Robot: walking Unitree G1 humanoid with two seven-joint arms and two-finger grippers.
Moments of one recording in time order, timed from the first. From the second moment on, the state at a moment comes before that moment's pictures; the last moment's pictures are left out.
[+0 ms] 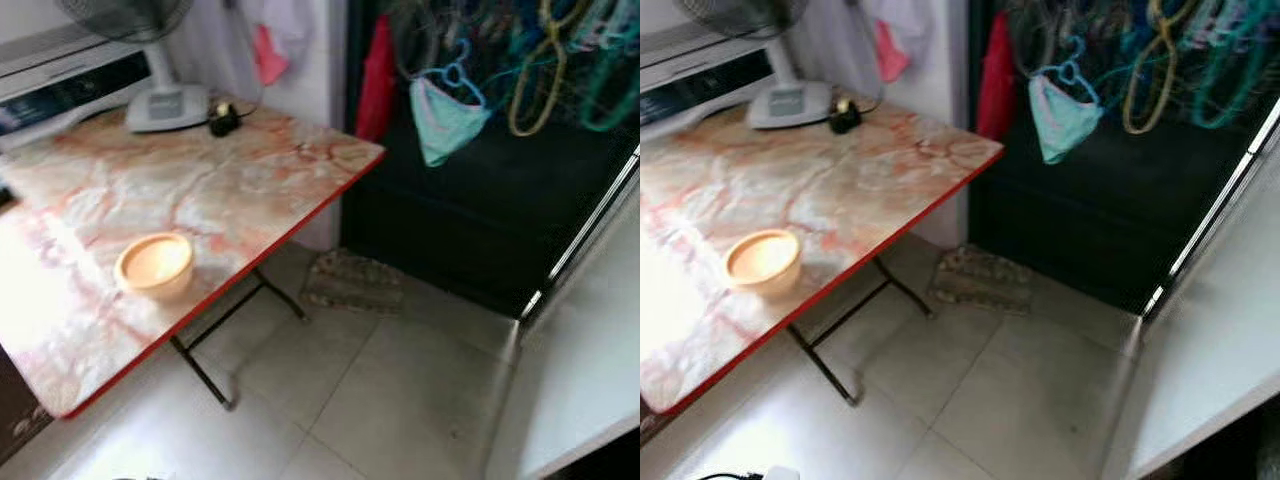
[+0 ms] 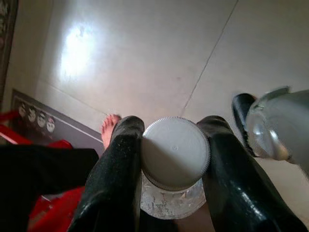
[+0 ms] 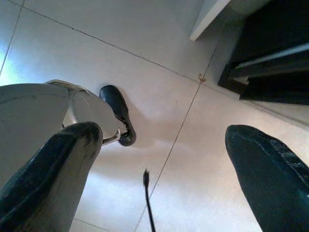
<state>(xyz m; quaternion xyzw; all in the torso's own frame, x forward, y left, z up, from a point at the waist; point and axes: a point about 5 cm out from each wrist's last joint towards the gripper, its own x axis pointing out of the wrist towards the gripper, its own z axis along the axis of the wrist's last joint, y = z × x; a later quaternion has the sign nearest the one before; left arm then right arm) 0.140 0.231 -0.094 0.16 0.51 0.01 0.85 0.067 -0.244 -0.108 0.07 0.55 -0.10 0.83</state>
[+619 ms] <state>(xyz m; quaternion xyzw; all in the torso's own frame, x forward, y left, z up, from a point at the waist) 0.132 0.239 -0.095 0.17 0.52 0.02 0.84 0.072 -0.234 -0.110 0.07 0.54 -0.09 0.83</state>
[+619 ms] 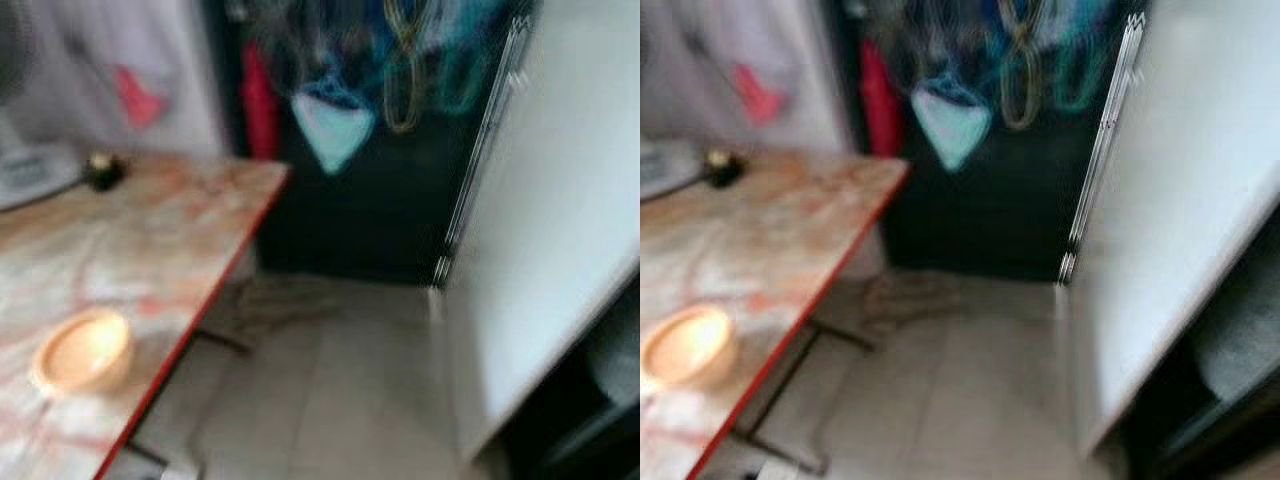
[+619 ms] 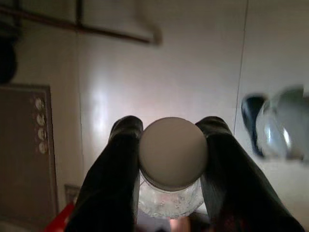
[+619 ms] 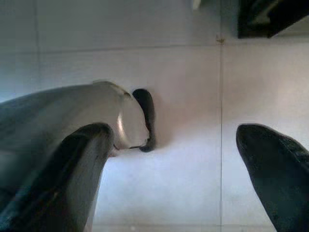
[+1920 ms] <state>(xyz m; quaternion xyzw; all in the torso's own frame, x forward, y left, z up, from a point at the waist) 0.148 0.228 -0.092 0.16 0.50 0.01 0.85 0.074 -0.247 -0.106 0.06 0.54 -0.11 0.83</state>
